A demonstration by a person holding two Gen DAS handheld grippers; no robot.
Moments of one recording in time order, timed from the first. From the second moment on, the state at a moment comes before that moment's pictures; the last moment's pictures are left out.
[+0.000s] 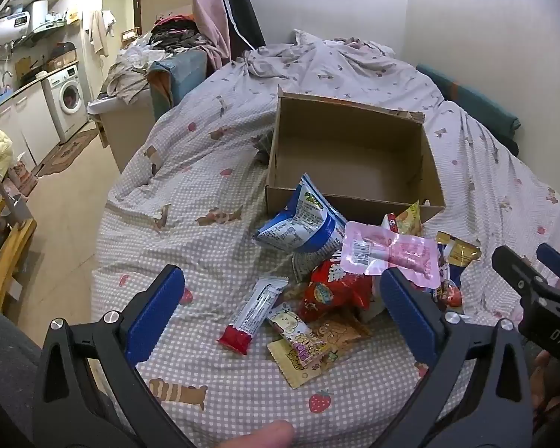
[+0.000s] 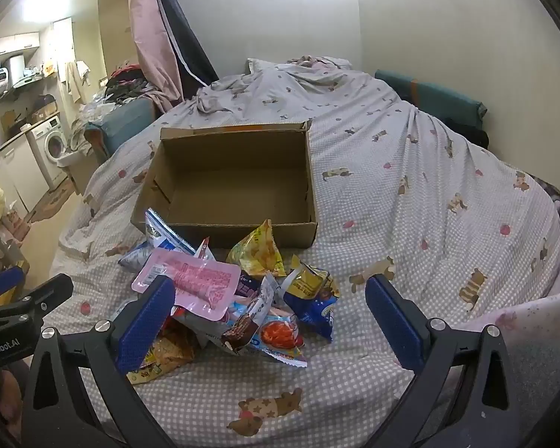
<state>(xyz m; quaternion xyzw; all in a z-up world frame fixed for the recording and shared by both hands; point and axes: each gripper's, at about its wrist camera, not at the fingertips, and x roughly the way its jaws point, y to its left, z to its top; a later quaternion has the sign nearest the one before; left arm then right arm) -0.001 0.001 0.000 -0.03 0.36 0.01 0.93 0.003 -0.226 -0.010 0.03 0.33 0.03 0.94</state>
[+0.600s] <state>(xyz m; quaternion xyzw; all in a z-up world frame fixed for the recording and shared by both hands) 0.000 0.004 -0.001 -0.03 0.37 0.02 0.93 0.003 -0.225 -0.010 0.02 0.33 0.03 0.94</state>
